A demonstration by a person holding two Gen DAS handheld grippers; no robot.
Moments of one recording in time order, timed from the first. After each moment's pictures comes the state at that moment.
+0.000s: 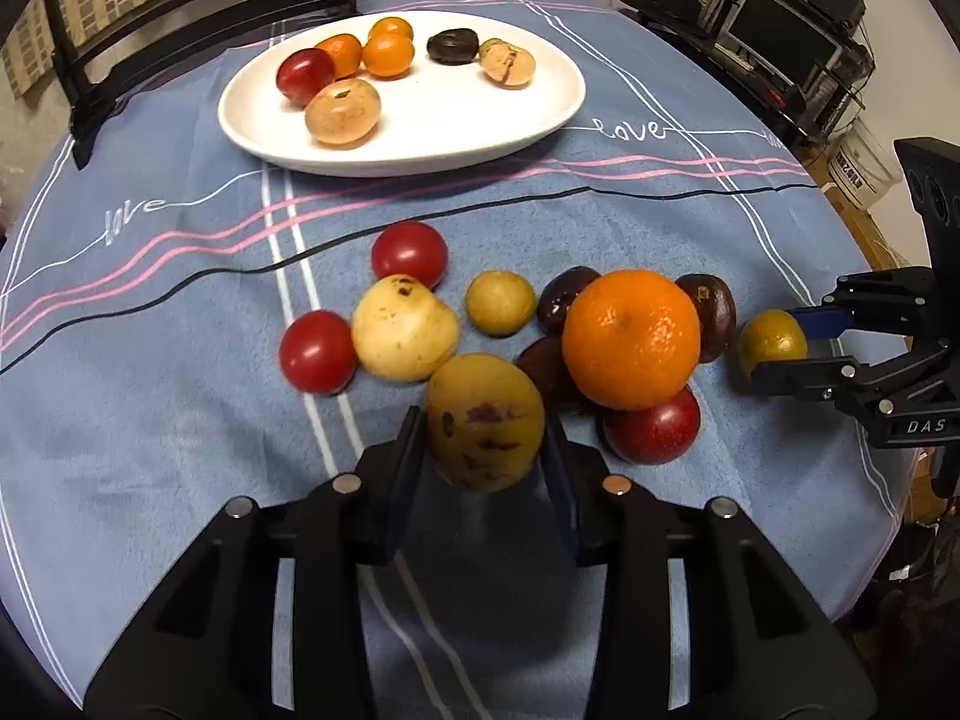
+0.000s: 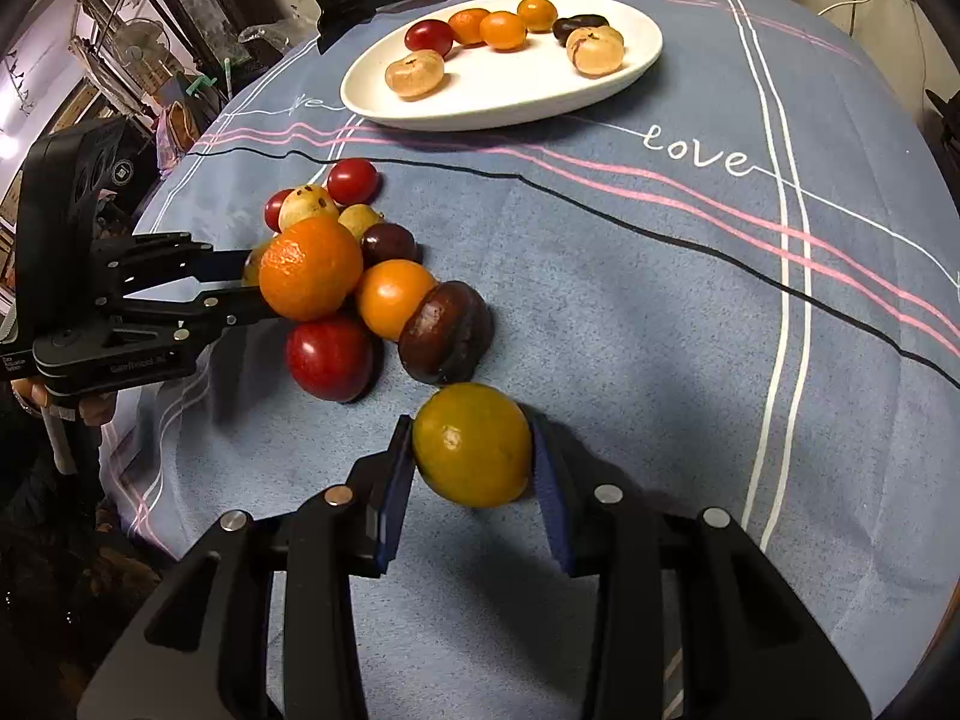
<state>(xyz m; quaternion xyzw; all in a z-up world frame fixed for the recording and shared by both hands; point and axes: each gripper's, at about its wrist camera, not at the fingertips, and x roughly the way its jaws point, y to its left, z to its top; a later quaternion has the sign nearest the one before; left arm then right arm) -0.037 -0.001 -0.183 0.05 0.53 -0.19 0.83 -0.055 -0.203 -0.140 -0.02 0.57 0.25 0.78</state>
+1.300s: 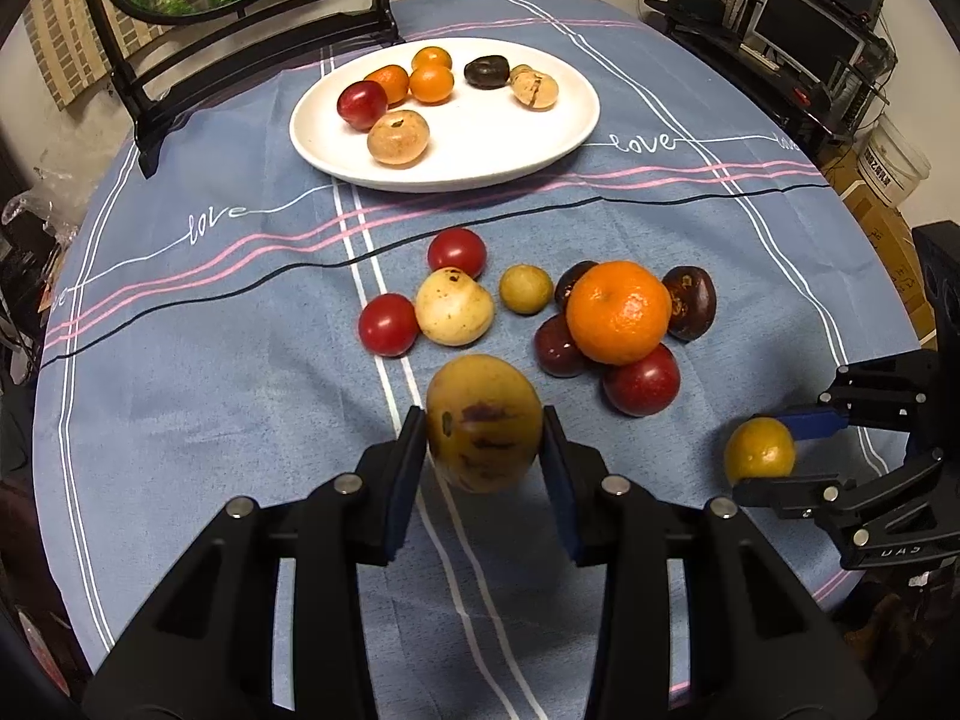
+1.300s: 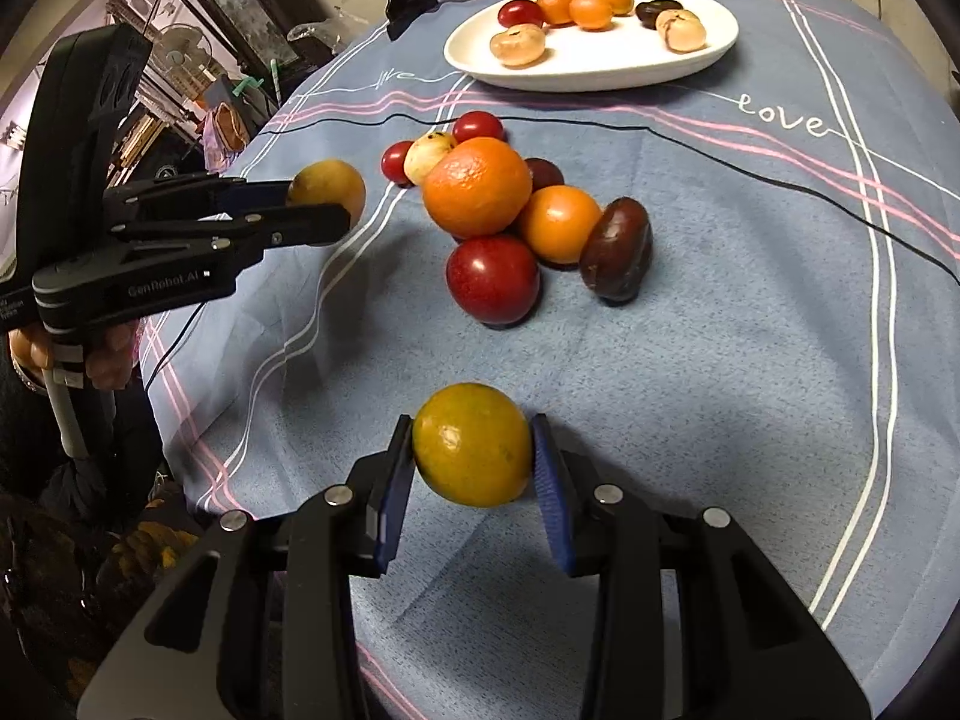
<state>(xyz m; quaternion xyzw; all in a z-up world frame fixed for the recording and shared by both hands) -0.068 0.011 -0.143 0.08 0.52 -0.14 0.84 -0.105 -0.165 -0.138 0.01 0.57 0.30 0.76</state>
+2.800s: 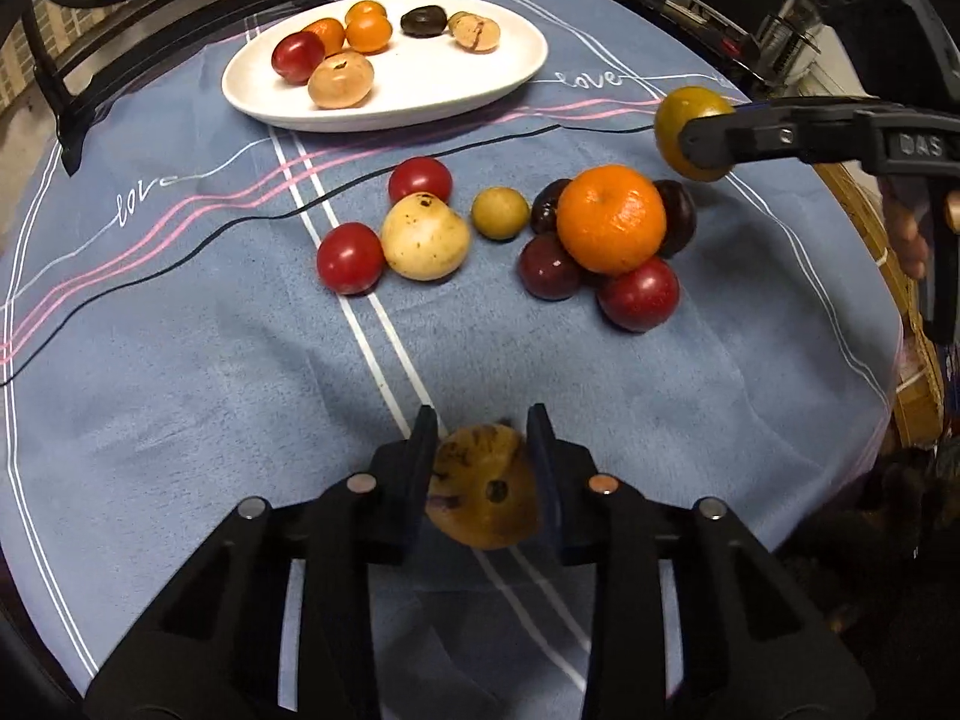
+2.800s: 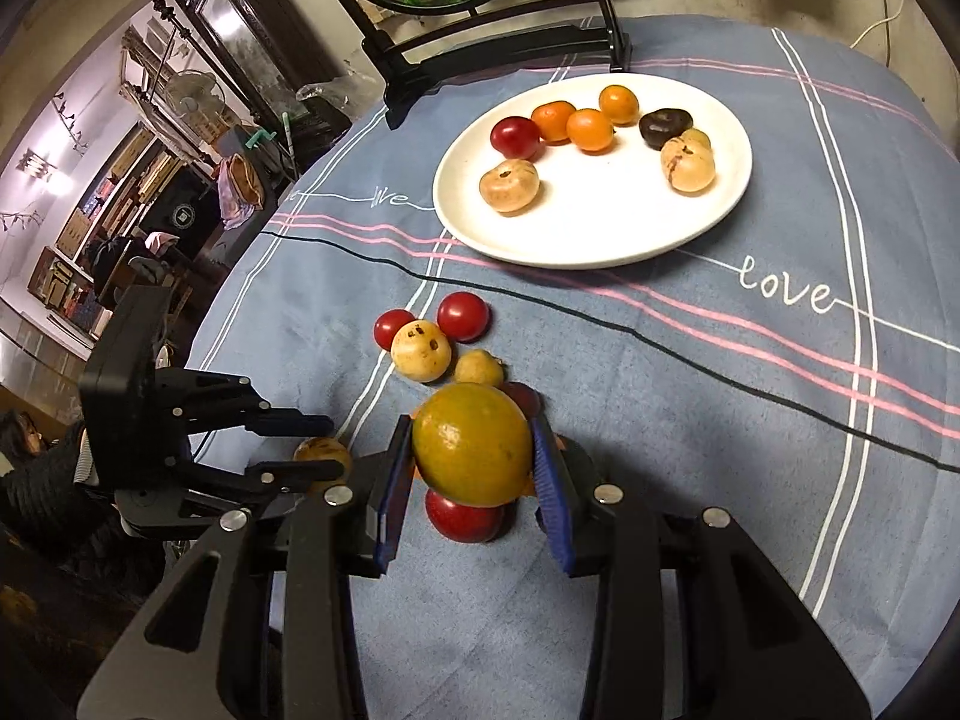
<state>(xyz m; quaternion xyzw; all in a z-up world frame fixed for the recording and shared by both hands) -0.074 0.032 -0.169 0.09 0.55 -0.25 0.80 -0.019 -0.164 -0.097 0.04 0.53 0.32 0.79</state>
